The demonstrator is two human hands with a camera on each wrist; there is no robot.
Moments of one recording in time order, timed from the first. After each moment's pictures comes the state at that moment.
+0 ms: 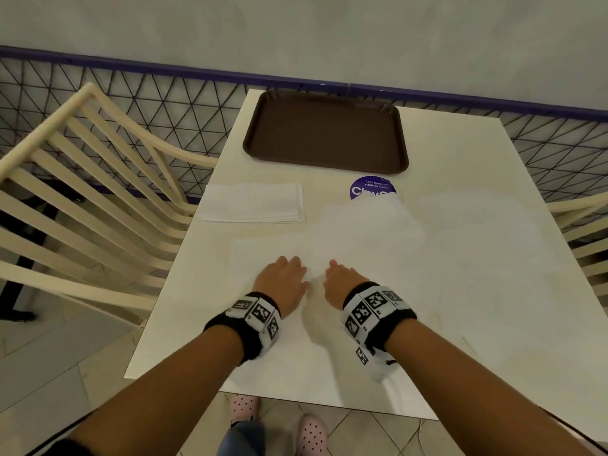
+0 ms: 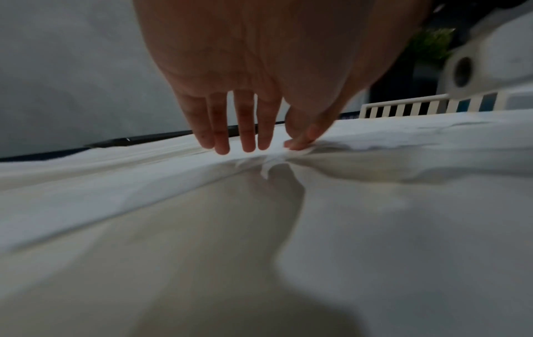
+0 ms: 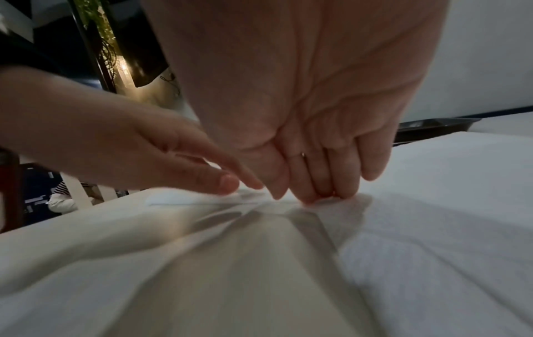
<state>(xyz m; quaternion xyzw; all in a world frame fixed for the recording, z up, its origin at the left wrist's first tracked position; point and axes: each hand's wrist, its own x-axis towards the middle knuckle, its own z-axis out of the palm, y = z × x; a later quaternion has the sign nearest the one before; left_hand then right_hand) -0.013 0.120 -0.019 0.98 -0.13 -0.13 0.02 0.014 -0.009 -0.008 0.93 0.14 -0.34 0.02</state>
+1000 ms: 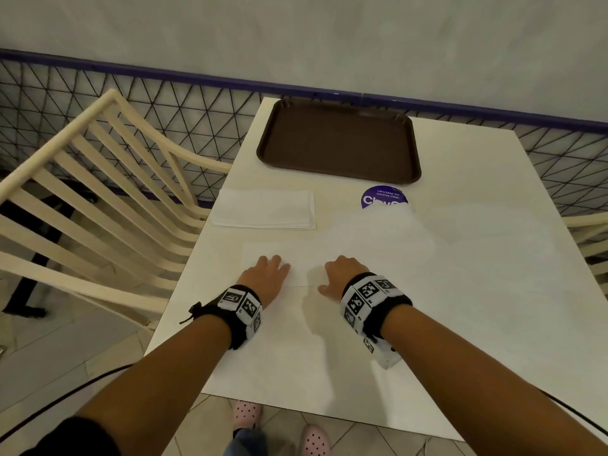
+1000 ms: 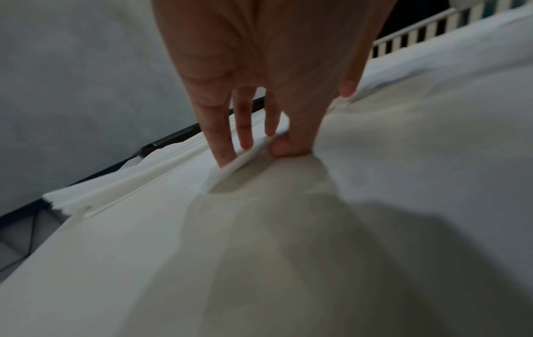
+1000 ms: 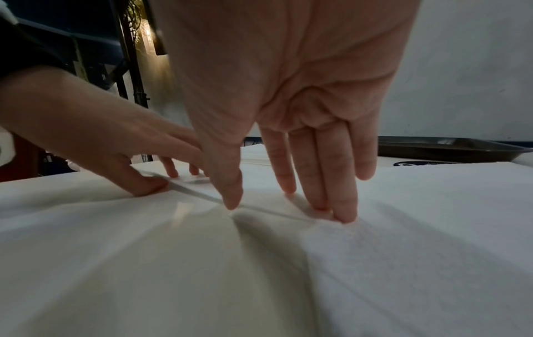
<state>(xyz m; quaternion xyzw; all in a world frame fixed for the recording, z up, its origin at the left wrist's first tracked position) -0.003 0.163 -0.023 0.97 -0.09 -0.21 -0.09 0.034 0.009 0.013 0.94 0.19 -0.27 0.06</state>
